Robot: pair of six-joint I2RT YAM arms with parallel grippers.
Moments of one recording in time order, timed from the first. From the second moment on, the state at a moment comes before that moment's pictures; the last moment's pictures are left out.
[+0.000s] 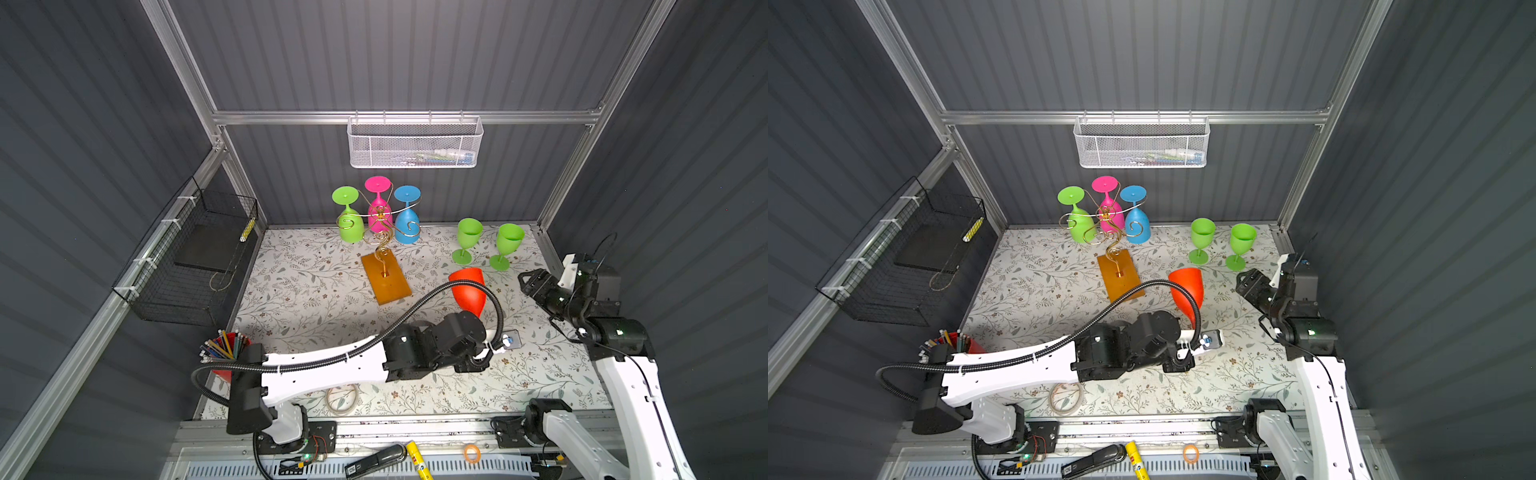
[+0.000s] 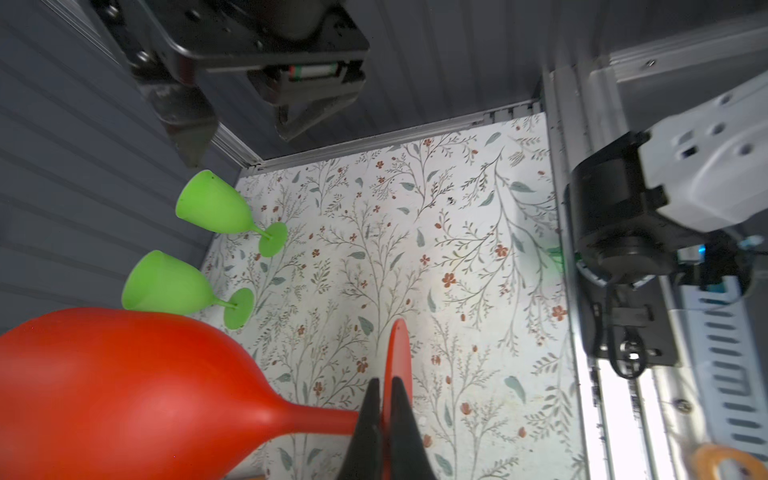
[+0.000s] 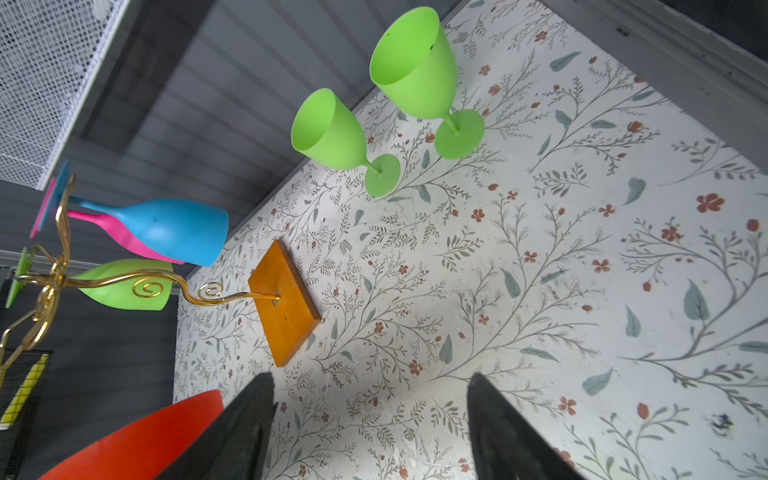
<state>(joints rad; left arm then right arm) -1.39 1.58 1.44 -0.42 -0.24 0.44 -0.05 0.85 1.07 -0.81 -0.19 0.66</state>
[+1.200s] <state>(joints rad) -1.41 2.09 1.03 1.20 -0.80 1.66 0.31 1.14 1.52 -1.11 -0.05 0.45</state>
